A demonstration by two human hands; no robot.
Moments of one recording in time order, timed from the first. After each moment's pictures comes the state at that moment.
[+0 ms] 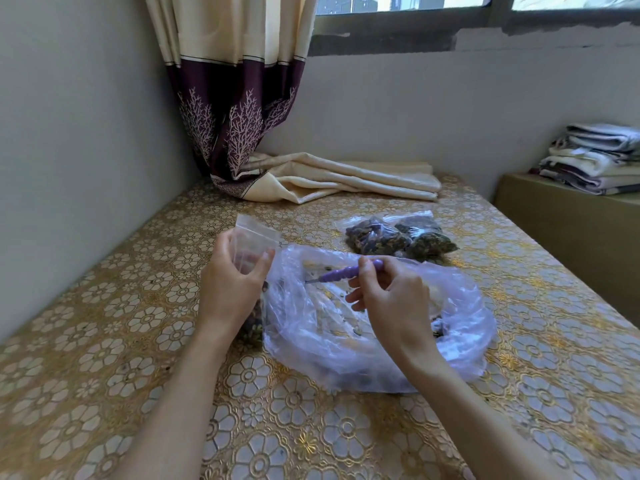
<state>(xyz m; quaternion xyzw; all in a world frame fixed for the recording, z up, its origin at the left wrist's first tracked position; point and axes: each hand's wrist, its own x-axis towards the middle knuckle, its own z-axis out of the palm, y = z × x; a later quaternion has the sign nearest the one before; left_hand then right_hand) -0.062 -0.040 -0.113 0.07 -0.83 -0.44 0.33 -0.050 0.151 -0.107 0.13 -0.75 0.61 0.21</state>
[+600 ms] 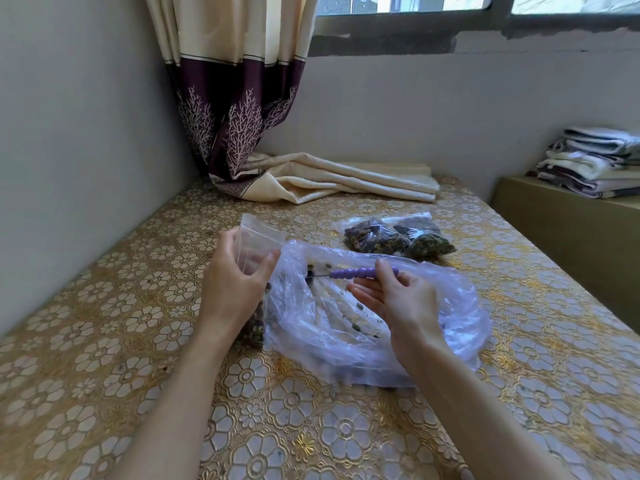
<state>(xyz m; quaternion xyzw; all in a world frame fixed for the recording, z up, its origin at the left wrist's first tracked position) -0.060 -0.037 -0.111 0.05 -0.84 -0.44 0.32 -0.059 0.158 -0.107 -0.02 -0.58 0.81 0.03</state>
